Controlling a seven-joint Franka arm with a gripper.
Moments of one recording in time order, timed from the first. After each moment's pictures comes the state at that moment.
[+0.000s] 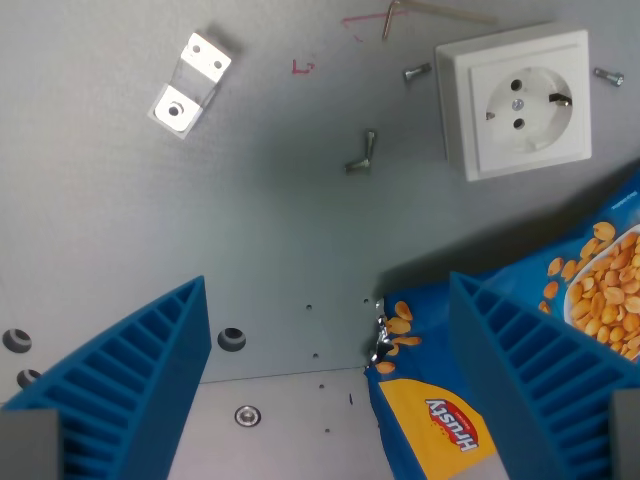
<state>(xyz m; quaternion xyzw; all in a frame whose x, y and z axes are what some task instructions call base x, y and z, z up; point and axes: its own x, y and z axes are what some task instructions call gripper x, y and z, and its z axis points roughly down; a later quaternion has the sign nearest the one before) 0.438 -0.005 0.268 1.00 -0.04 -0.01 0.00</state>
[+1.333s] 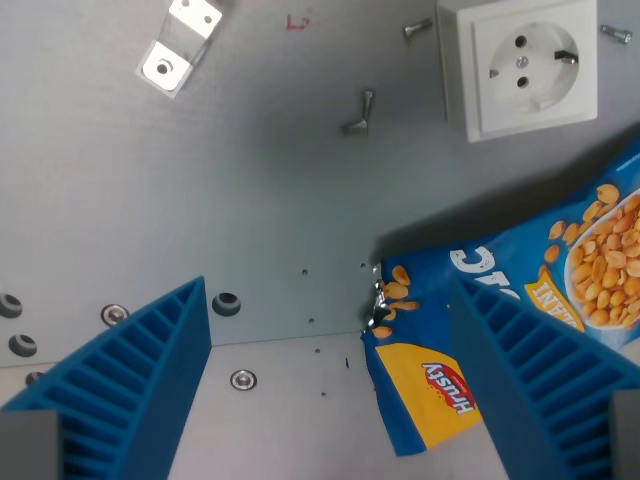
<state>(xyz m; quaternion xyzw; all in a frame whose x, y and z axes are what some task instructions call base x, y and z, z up) 0.430 -0.004 0.265 1.00 -0.04 -0.04 0.00</state>
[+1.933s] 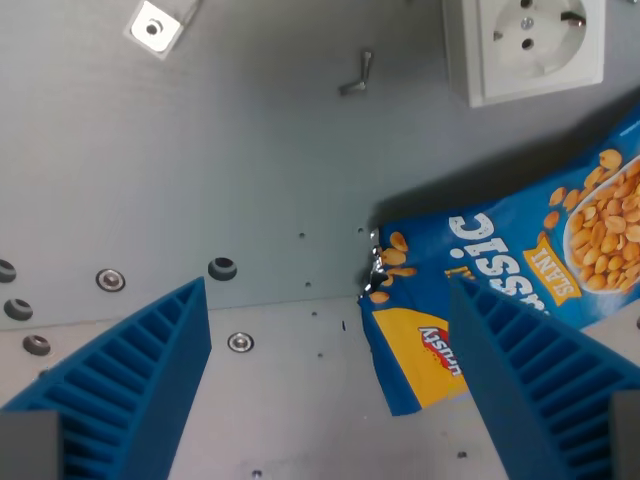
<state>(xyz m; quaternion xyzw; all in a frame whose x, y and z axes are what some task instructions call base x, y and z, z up) 0.431 -0.004 0.265 1.00 -0.04 -0.09 0.00</state>
